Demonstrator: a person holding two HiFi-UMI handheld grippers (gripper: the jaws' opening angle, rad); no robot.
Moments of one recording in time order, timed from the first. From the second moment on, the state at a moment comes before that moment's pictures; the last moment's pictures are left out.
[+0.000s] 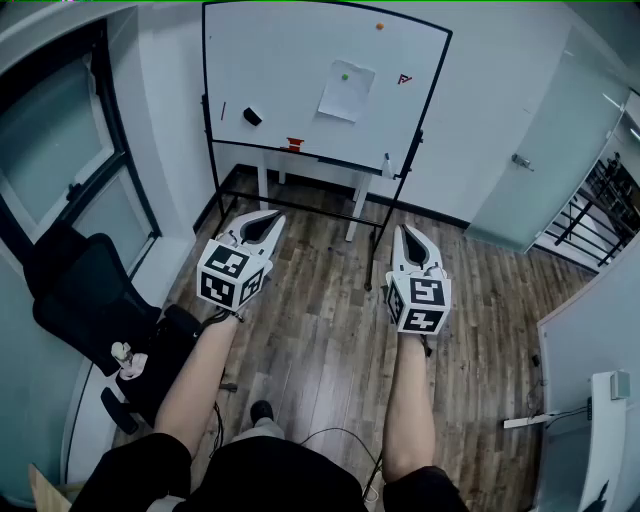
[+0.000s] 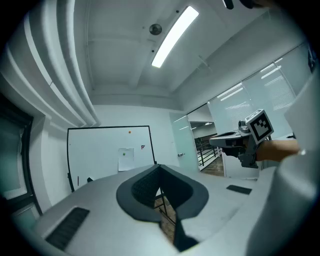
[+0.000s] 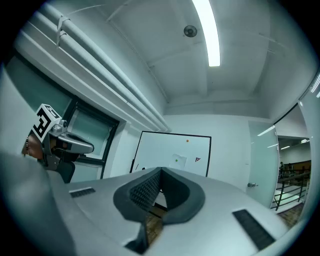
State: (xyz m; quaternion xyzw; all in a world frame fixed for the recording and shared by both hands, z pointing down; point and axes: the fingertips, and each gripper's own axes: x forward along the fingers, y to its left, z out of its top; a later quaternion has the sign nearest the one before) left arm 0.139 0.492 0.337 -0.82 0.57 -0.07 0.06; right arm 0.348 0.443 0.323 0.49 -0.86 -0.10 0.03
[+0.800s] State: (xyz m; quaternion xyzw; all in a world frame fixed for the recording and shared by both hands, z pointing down) left arm 0.027 0.326 0.373 -0.84 0.54 -0.08 0.03; right arm 0.233 0.293 0.352 0.51 -0.85 -0.07 0.05
